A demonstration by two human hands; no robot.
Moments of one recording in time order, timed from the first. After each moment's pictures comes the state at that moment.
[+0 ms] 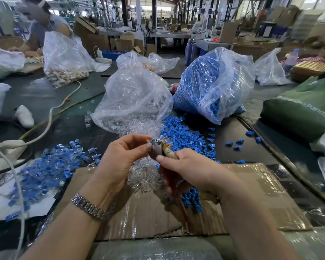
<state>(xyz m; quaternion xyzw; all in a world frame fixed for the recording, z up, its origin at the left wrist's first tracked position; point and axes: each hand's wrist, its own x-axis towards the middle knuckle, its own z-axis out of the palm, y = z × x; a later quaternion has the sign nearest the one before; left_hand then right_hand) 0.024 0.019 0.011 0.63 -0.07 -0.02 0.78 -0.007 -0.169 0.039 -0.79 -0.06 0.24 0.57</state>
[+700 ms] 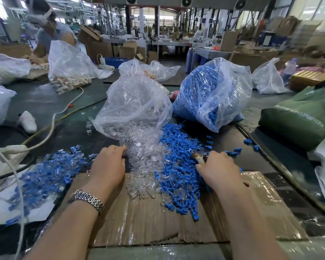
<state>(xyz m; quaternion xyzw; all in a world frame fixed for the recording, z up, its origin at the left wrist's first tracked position) 0.058 0.051 -0.021 0.98 -0.04 0.14 0.16 0.017 -0.218 0.020 -0.97 0.19 0.04 0.12</state>
